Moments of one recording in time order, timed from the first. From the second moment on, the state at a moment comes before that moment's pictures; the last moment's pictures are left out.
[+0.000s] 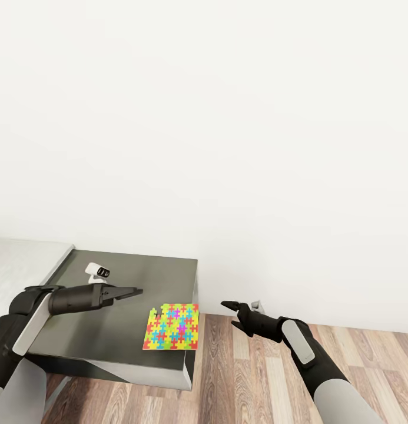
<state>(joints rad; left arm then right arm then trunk) -0.55 0.42 -0.06 -1.26 0.55 1.01 -1.34 -0.58 0.00 -0.02 -0.76 -0.87 0.80 0.34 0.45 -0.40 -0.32</state>
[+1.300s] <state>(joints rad) -0.55 0.42 -0.06 -1.27 0.55 1.02 -1.34 -0.58 0.01 0.03 -0.76 -0.88 0.76 0.31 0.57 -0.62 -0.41</state>
